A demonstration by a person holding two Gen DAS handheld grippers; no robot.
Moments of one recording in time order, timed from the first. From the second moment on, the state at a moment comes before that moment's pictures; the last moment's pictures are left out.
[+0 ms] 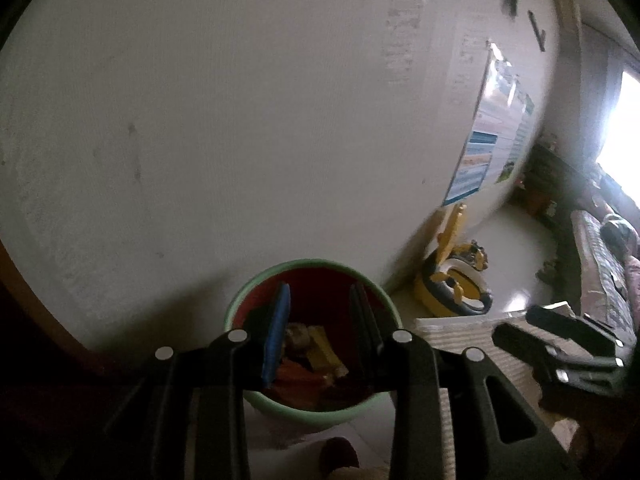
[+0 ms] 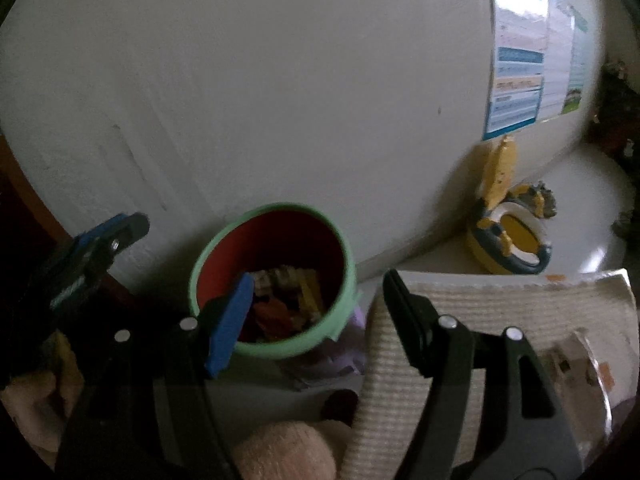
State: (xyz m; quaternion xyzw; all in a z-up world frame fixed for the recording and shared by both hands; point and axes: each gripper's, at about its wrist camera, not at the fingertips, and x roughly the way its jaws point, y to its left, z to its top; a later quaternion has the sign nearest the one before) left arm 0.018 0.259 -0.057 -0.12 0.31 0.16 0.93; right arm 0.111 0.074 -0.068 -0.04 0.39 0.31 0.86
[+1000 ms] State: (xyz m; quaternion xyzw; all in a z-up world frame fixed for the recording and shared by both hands) left arm 0.025 0.056 -0.019 -0.08 0.28 -0.03 0.96; right arm 0.036 -0.191 -0.029 0.06 0.30 0.05 0.95
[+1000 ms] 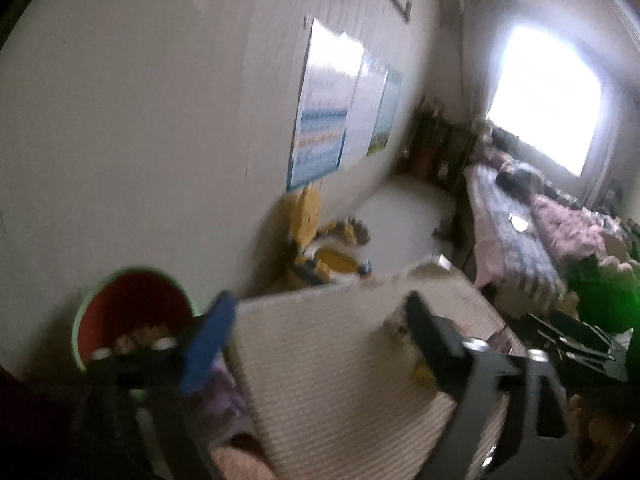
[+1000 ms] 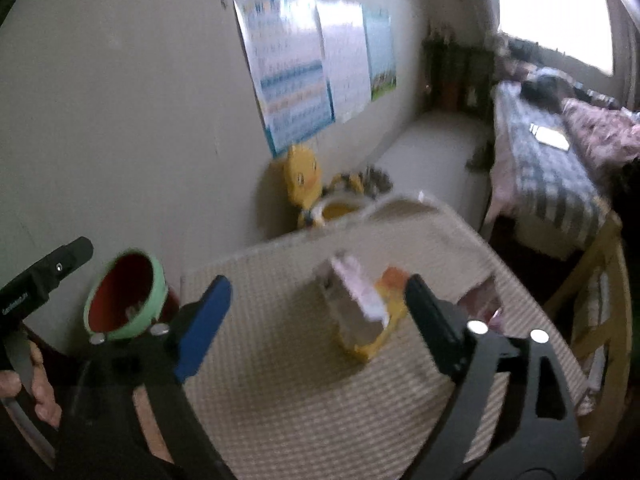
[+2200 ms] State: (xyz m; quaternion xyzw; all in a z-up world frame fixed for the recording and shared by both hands) left arm -0.023 0.048 0.062 -0.05 0.17 0.06 0.98; right arm -0.019 -0.212 0.025 0.09 0.16 -0.05 0.98
